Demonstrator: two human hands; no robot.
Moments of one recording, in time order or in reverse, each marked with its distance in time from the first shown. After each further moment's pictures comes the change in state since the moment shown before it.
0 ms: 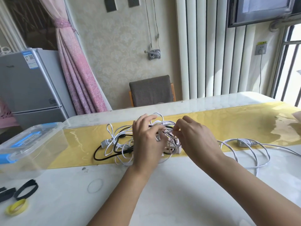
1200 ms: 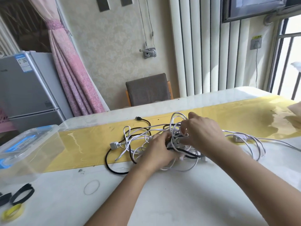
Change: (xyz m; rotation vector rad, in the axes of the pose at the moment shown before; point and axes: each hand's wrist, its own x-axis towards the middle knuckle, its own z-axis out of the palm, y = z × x) left_hand -0.008 0.014 0.020 -0.190 -0.705 -0.338; right_hand 0.009 0.024 -0.014 -0.278 -0.292 0.089
